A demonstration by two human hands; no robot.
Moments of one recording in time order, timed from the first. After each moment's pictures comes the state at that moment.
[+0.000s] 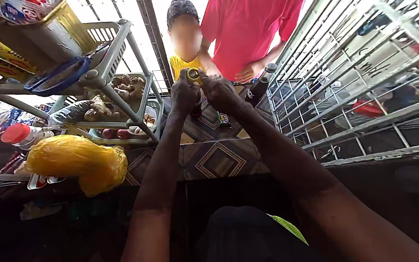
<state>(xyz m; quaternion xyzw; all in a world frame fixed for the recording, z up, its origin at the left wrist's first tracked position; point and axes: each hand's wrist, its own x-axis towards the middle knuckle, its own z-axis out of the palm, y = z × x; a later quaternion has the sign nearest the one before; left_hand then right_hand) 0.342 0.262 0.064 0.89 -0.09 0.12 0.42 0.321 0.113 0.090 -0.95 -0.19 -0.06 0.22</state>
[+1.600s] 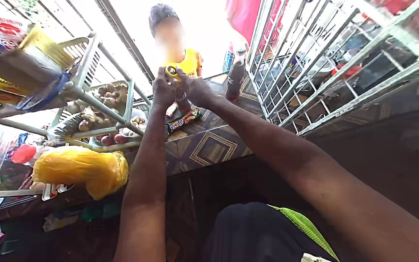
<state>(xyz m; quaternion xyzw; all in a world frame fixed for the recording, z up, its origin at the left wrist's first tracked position) 0.345 0.268 0.073 0.91 -0.14 0.08 0.39 0.311 0.117 0.068 -0.92 -0.17 -0.06 0.36</state>
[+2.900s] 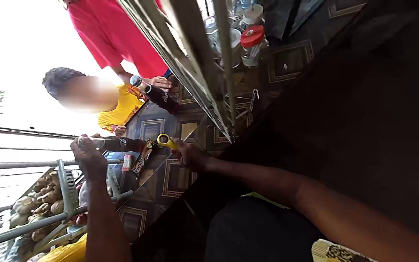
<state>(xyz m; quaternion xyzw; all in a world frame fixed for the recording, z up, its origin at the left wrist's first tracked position) 0.330 0.248 0.074 0.90 -0.08 0.11 0.42 0.171 0.043 -0.050 -0.80 0.00 -0.09 0.60</state>
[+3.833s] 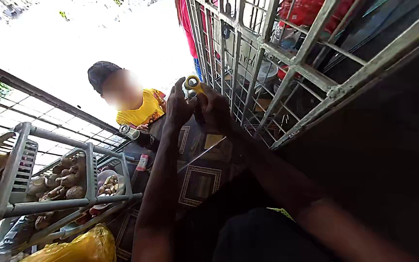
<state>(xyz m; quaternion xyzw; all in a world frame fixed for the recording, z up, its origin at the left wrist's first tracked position) 0.368 0.097 0.073 0.88 -0.35 0.05 0.32 0.268 -0.007 0.052 -0.87 0.14 -0.29 0.37</state>
